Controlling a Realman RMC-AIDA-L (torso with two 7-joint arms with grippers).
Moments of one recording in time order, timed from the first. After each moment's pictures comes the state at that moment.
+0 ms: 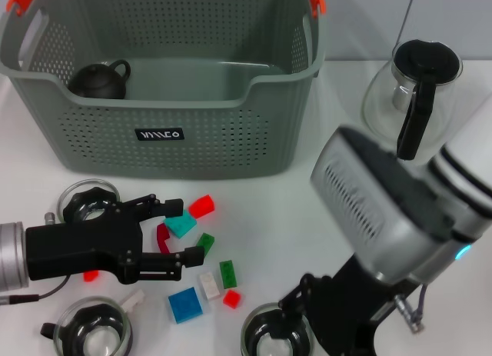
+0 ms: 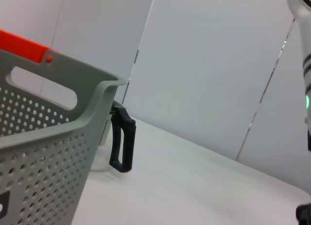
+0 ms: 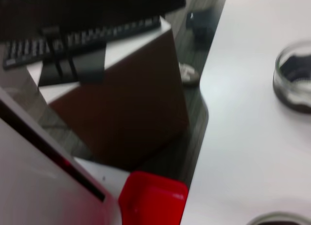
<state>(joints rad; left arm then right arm) -0.42 -2.14 0.43 0.68 2.19 1.79 -1.27 0.71 2.10 -1.63 -1.21 -2.13 -1.77 1.84</state>
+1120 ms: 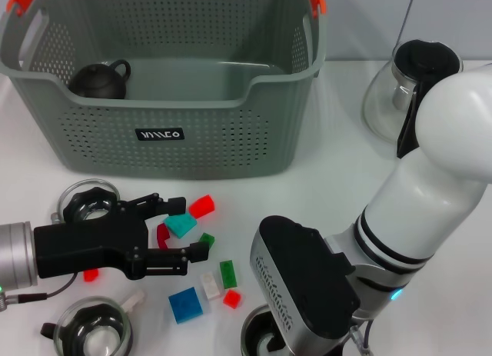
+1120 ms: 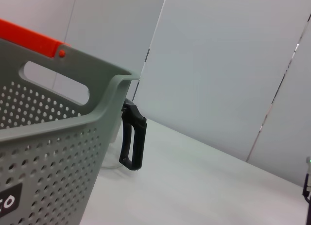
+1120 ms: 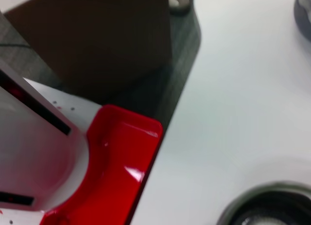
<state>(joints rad) -0.43 -2.14 0.43 0.65 2.19 1.75 -1.27 0.76 2.11 -2.00 -1.11 -2.22 -1.44 1.92</state>
